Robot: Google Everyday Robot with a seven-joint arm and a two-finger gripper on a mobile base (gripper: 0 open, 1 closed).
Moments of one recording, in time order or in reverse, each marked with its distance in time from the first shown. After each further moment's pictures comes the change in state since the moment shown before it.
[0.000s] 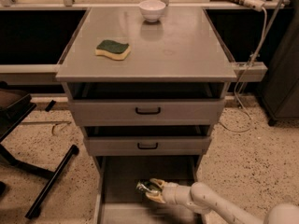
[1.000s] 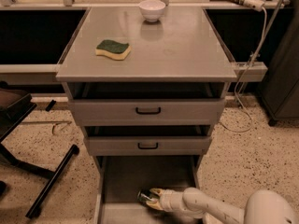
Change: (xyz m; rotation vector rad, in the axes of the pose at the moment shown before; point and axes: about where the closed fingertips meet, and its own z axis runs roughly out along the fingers) arm 0.071 0.020 0.031 -0.002 0.187 0.021
